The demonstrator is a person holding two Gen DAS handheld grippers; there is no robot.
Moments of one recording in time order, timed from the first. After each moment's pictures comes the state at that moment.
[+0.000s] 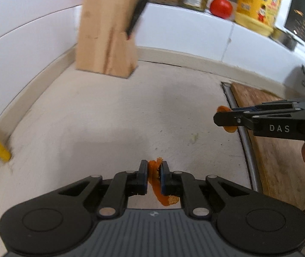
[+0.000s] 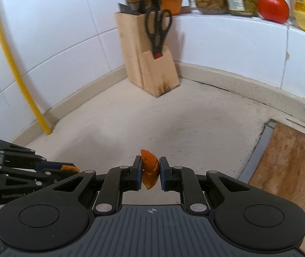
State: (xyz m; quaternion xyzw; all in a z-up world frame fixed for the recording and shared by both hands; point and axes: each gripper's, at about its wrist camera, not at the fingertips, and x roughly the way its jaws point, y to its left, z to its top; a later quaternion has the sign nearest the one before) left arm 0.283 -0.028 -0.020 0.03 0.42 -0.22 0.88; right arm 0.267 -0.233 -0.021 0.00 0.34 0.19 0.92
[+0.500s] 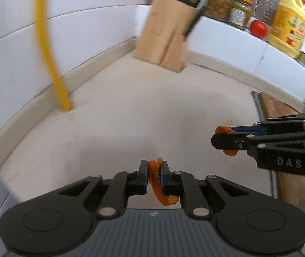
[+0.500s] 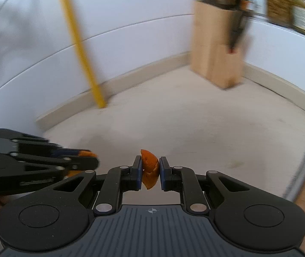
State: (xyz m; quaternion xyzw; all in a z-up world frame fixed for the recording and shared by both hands) left arm 0.215 0.060 -0.024 -0.03 0.41 -0.12 0.90; right arm 0.215 -0.132 -0.021 -0.06 0.35 0.28 0.89
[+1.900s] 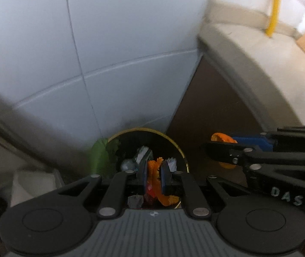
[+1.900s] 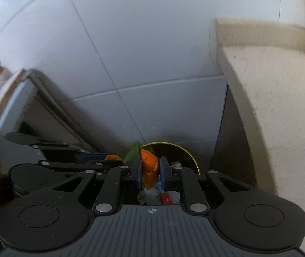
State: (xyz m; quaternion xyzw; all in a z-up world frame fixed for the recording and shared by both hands) left arm 0.057 0.248 -0.129 -0.20 0.51 0.18 0.82; right arm 0.109 0.109 -0.132 -0.19 0.45 0.48 0.72
